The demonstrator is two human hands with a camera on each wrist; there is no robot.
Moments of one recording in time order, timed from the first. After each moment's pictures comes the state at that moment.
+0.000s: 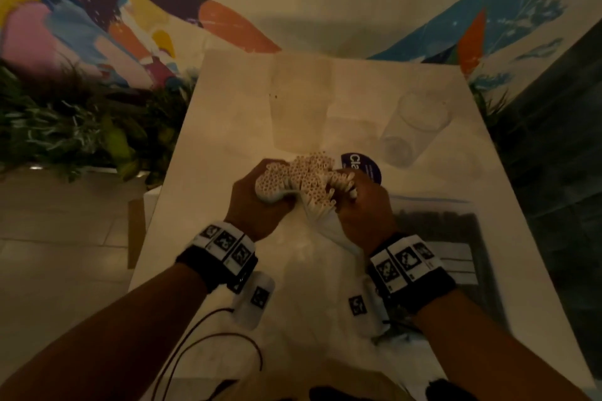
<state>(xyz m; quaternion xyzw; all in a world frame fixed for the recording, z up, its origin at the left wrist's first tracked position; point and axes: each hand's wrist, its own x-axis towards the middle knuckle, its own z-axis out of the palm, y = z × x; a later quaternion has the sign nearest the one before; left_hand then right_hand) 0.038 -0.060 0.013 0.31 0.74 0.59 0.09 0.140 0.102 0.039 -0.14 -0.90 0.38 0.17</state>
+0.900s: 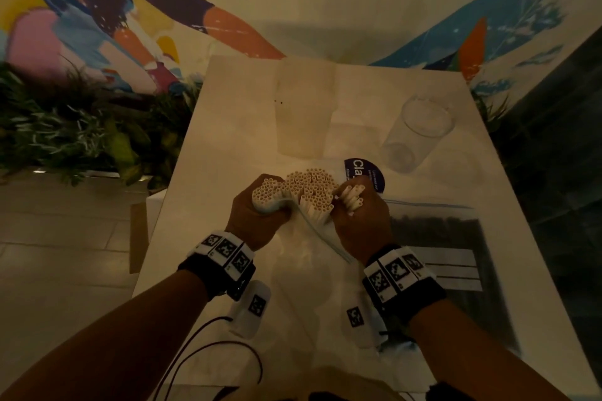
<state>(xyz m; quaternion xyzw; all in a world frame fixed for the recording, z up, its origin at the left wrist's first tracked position) 0.042 -0.071 0.002 0.22 0.72 0.64 0.14 0.141 0.089 0.031 -0.20 -0.86 0.42 0.21</state>
